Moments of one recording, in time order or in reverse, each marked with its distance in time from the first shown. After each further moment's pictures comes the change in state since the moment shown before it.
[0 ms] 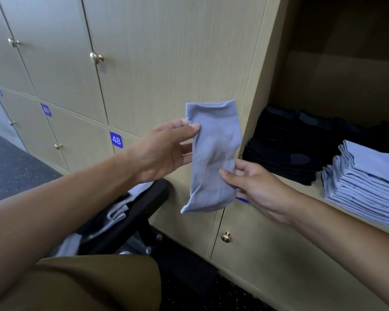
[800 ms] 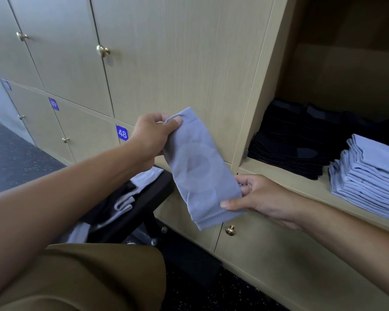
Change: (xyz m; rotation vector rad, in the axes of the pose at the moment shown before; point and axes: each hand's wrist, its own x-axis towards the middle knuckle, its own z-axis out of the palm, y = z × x) left_hand 0.003 -0.002 -0.025 0.386 0.622 0.015; right_hand -0.018 0.012 -0.002 -0.159 -0.113 0.210
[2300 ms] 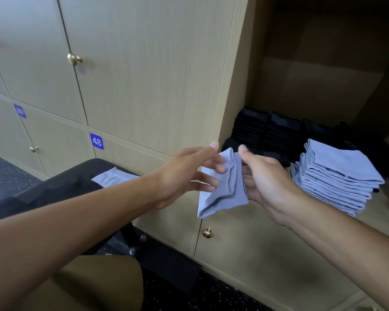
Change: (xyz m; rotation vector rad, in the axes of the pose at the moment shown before) left_hand -0.070 0.011 0.073 -0.120 -0.611 -0.079; right_hand -0.044 -0.040 -0.007 0.172 0.571 -0.076
